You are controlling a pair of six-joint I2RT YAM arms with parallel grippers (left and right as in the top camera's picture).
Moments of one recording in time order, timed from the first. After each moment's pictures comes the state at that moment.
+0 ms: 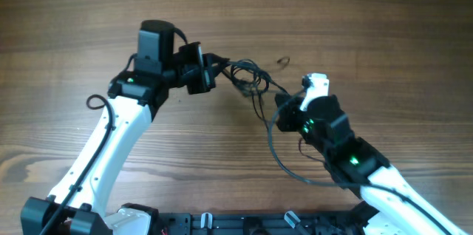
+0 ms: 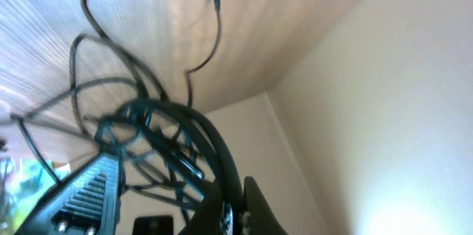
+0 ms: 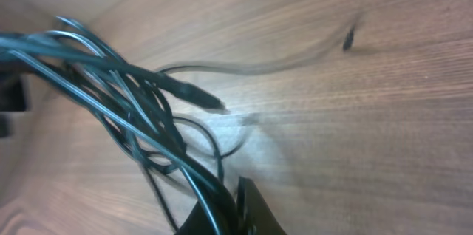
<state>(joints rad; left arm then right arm) -0.24 1.42 1.06 -0.40 0.64 -2.09 0.58 0.99 0.53 -0.10 0.02 0.68</state>
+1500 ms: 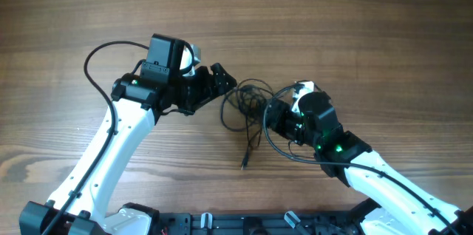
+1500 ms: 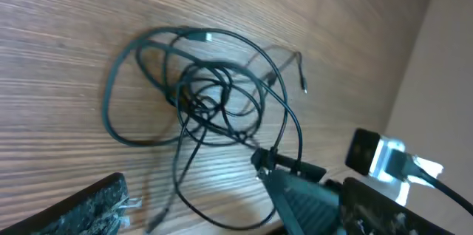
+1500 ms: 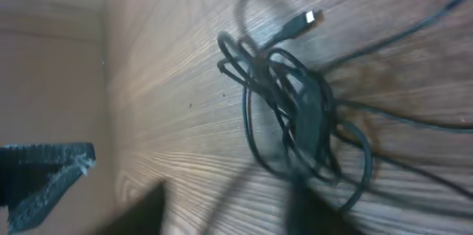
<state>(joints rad) -0.30 1.40 1.08 -0.73 0.50 -0.73 0.55 1.22 0.47 0.11 -0.29 1.06</state>
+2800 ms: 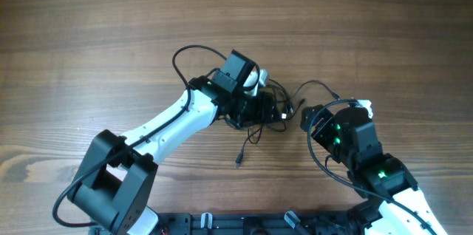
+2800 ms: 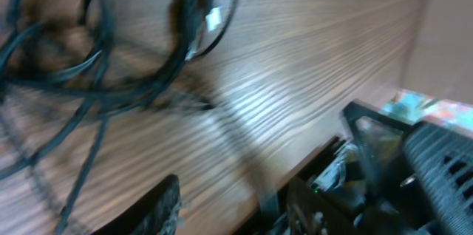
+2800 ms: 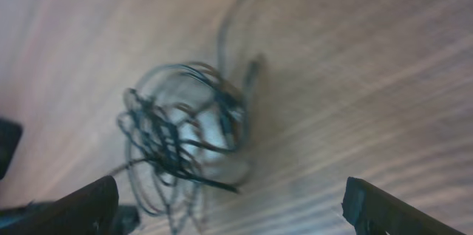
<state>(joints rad) -0.62 1.71 1.08 -0.51 0.63 -0.63 0.38 0.81 0.47 -0.52 0.03 1.02</state>
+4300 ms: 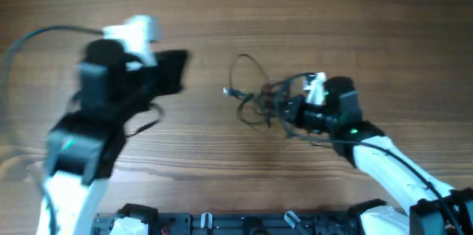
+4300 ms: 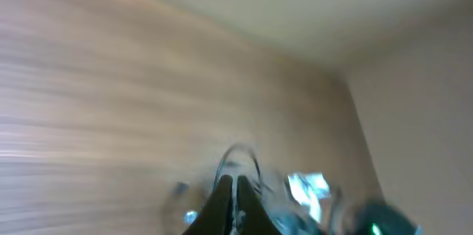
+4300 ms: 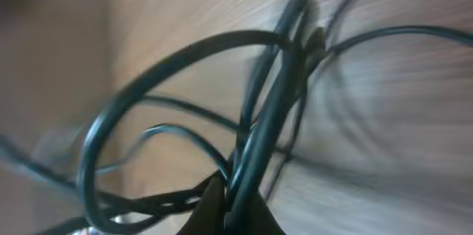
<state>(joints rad) -0.24 1.04 1.22 -0.69 0.28 -0.57 0.26 1.34 0.48 0.10 -0.63 0.84</state>
